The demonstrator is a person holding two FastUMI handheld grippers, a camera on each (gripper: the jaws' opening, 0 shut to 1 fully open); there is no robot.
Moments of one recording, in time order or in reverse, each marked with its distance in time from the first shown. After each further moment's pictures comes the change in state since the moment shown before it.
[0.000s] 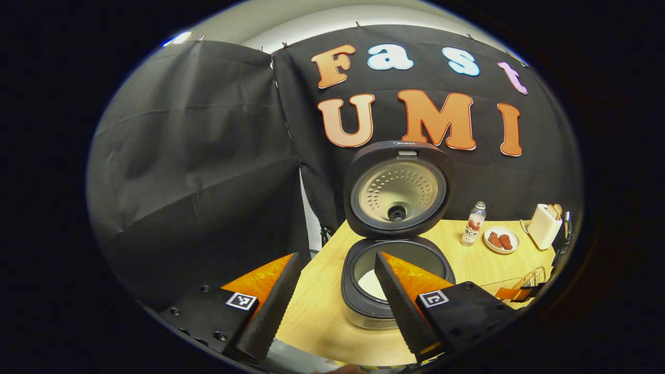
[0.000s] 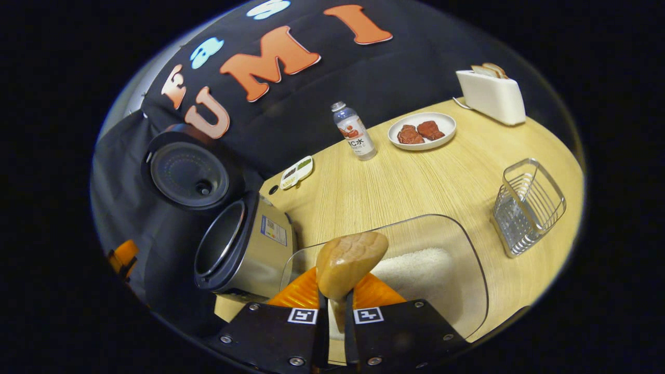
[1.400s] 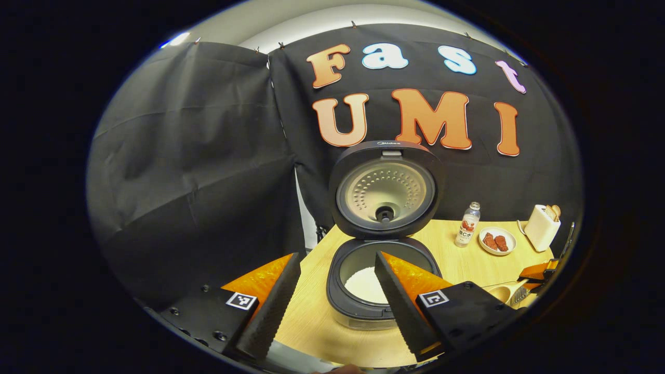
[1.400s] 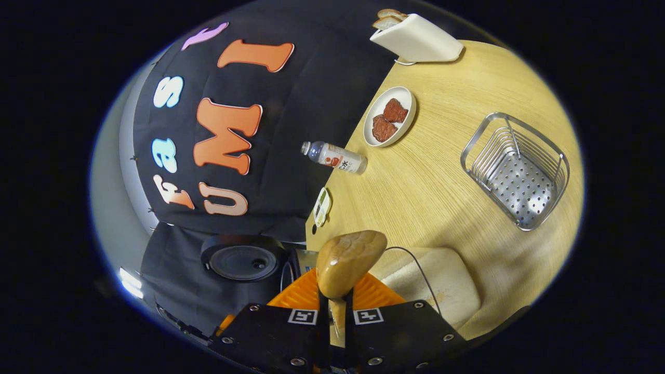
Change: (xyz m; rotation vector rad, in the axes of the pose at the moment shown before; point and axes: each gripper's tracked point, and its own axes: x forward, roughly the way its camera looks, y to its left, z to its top) left arm -0.006 -0.028 0.006 -0.006 -0.003 -0.001; right arm -0.043 -0.024 0.073 0.550 0.004 0.272
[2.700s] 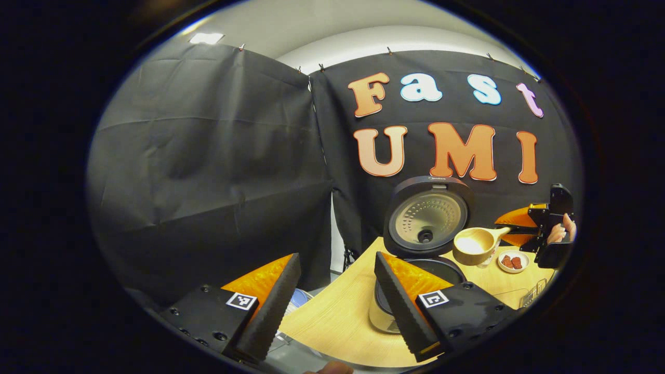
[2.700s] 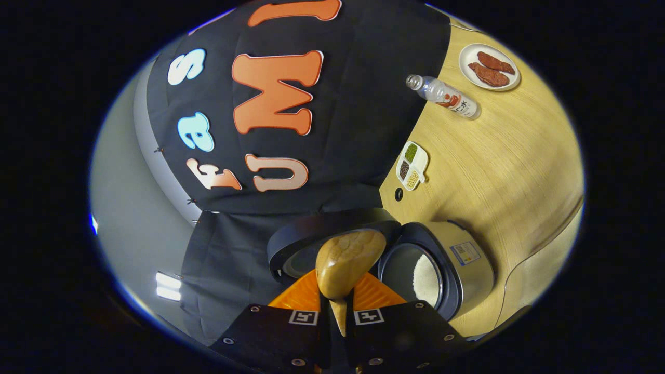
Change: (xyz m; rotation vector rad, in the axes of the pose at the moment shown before) left arm -0.059 0.103 0.012 -0.077 -0.162 0.146; right arm 0.114 0.215 -0.088 -0.010 0.199 0.223
